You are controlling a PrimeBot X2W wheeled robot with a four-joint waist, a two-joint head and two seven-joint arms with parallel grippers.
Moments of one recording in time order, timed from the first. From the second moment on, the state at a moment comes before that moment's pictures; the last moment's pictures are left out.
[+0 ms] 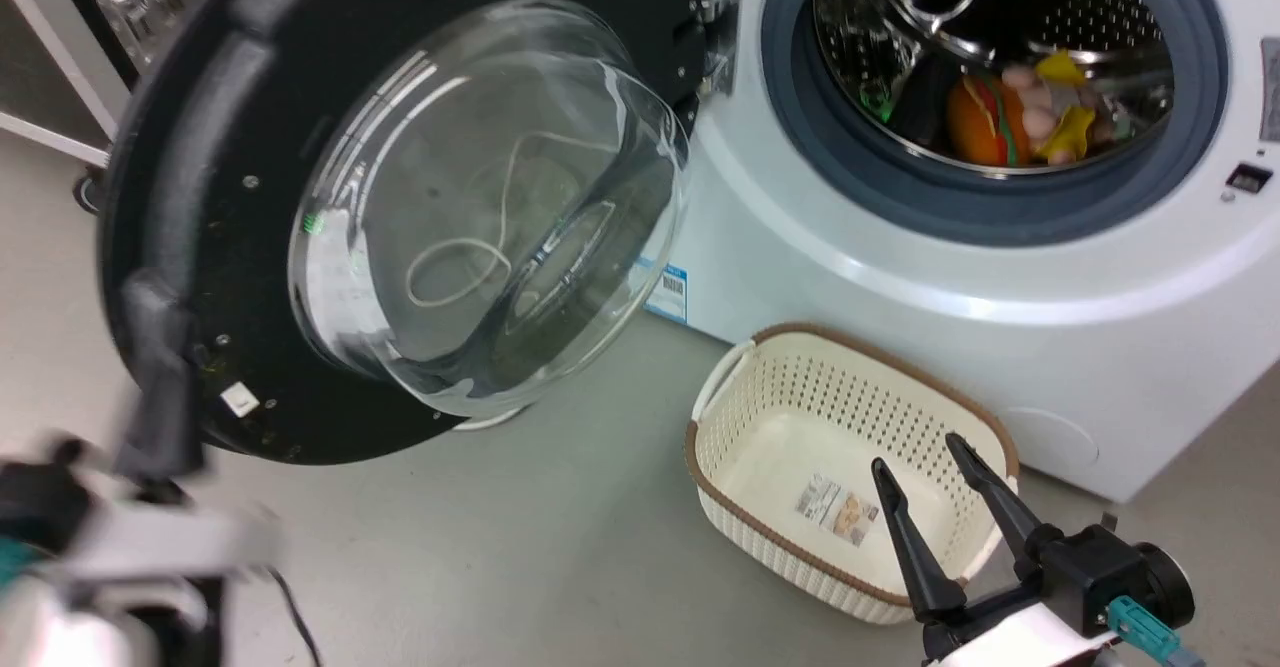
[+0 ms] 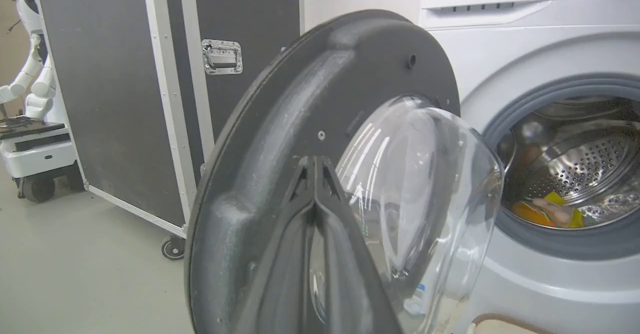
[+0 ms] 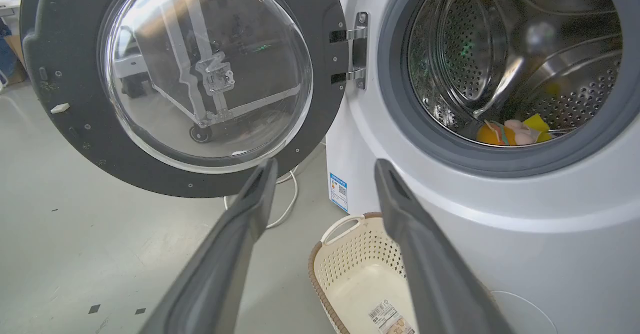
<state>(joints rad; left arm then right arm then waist) -0.08 0.19 0.15 -0.11 -0.21 -0.08 -0.17 0.02 -0.05 0.12 0.03 0.07 0.13 -0.18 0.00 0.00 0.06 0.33</state>
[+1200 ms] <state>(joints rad) -0.40 0.25 0.52 0.12 -1.45 0.04 1.09 -0.05 -0.05 0.17 0.06 0.08 0.13 -0.25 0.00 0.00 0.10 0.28</state>
